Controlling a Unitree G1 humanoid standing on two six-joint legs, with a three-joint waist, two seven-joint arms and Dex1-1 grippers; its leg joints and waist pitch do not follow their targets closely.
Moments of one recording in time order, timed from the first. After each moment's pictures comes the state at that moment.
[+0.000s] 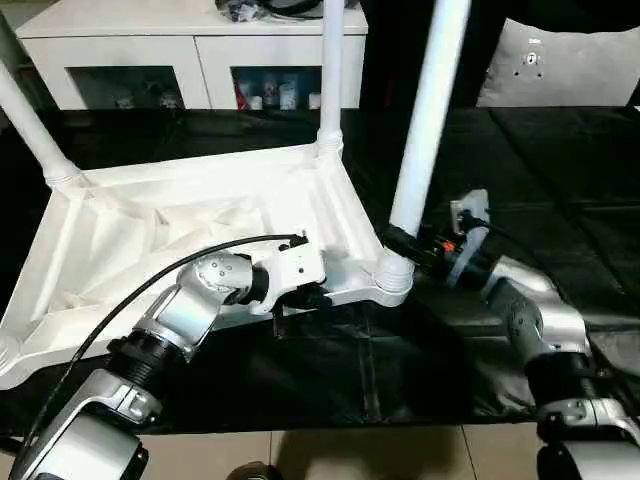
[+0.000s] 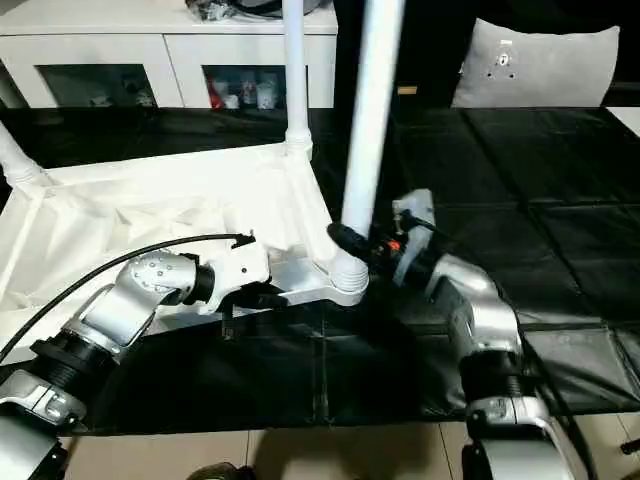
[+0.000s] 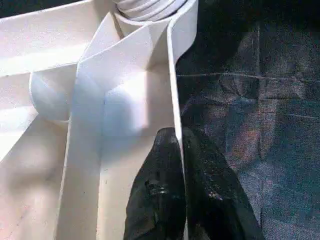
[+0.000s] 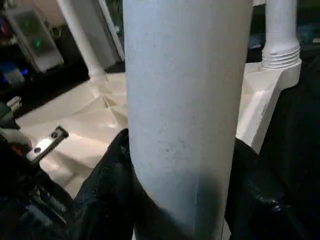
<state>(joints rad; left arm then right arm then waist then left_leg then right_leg) -0.59 0.38 -0.41 0.40 0.11 0.16 -1.05 -0.50 -0.26 -0.09 0.53 0.37 0.21 0.92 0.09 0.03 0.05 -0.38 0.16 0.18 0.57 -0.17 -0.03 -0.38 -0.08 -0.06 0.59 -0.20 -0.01</state>
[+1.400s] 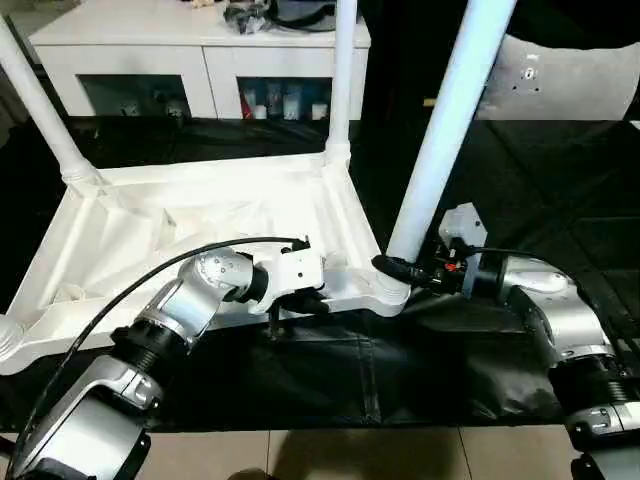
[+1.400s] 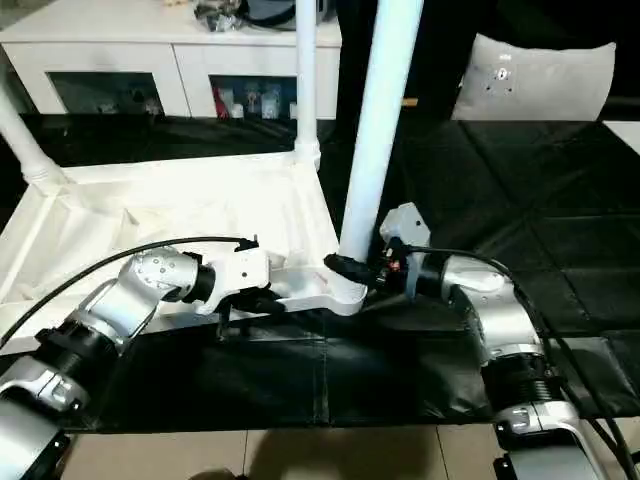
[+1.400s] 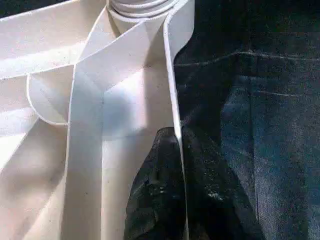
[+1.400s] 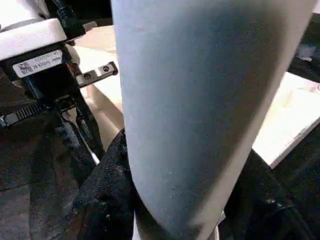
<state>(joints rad) -0.66 0.39 -0.45 0.56 0.13 0.04 -1.11 -0.48 -0.40 0.10 0.48 0.24 0.07 1.08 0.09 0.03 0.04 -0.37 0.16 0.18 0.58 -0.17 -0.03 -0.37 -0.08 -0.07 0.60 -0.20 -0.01</state>
